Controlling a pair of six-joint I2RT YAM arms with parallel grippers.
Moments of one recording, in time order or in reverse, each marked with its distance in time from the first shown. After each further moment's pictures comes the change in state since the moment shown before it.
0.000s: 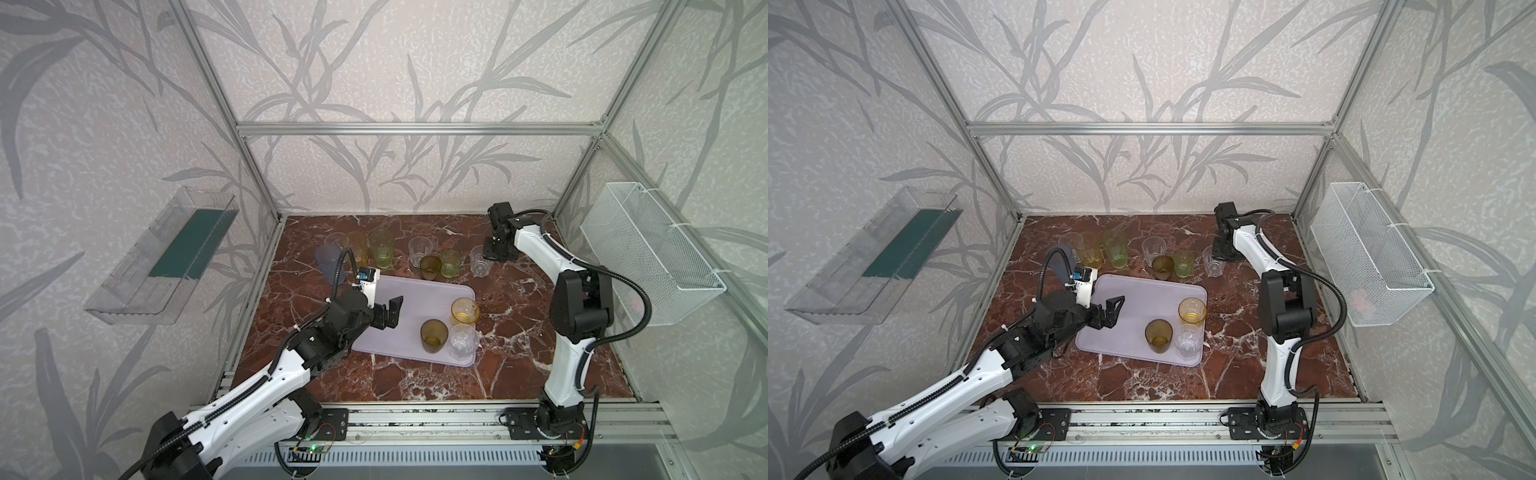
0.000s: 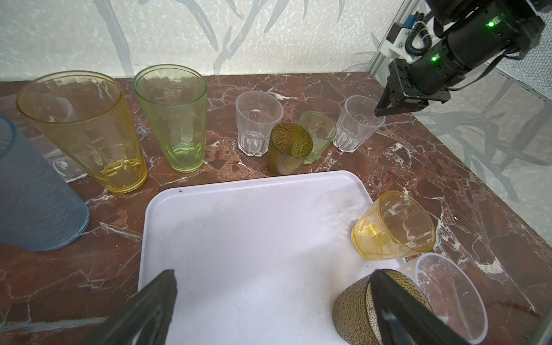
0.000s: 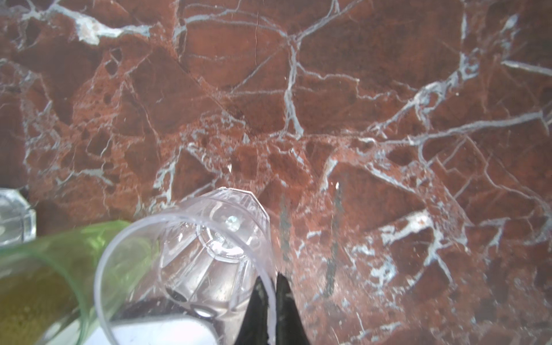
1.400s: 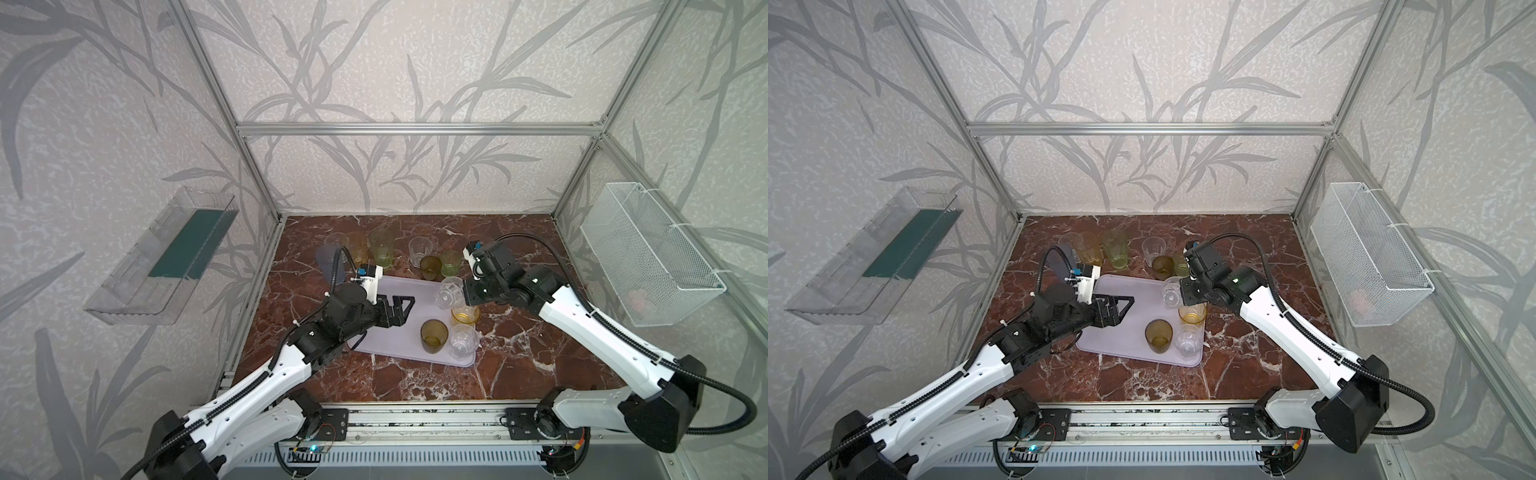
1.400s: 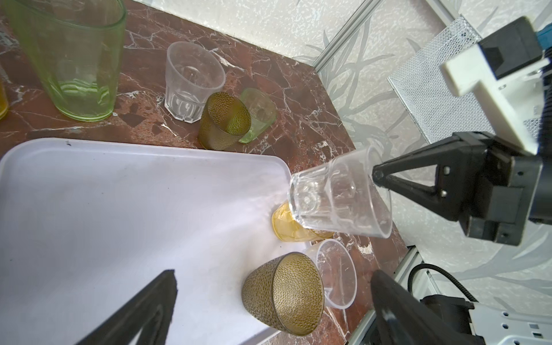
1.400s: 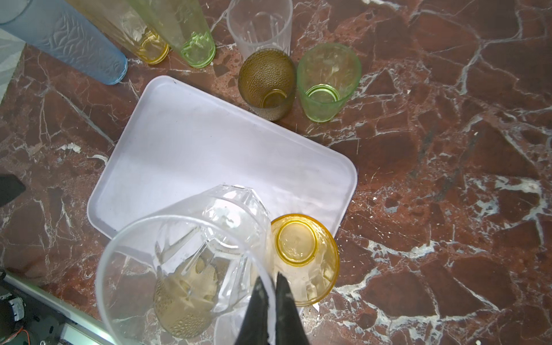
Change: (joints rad) left arm 0.041 0.030 0.051 -0.005 0.298 -0.311; right arm 0.475 -0.636 -0.406 0.001 -0.077 -0.019
